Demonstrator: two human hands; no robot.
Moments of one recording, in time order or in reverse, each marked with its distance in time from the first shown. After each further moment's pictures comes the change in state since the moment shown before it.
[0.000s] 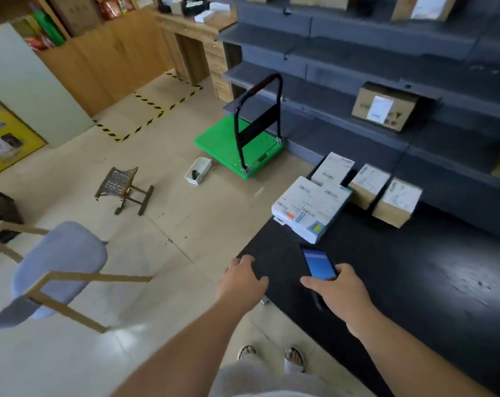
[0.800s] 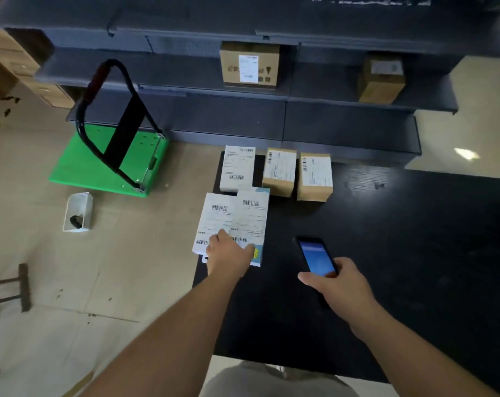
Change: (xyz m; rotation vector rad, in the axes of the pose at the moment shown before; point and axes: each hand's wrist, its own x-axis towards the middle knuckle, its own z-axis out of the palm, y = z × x) left_hand 0.210 0.163 0.035 0.143 -0.168 0.183; right_hand 0.078 -0.017 -0.053 0.295 0.292 0.397
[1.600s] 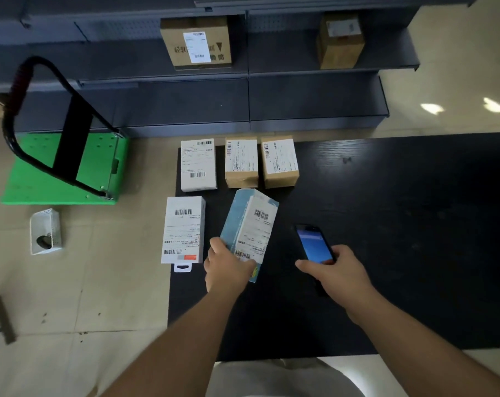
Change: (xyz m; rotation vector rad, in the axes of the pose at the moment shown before) left_hand -0.015 0.015 0.058 0.001 -0.085 0.036; right_hand 0.020 0.012 -0.037 0.132 0.065 0.110
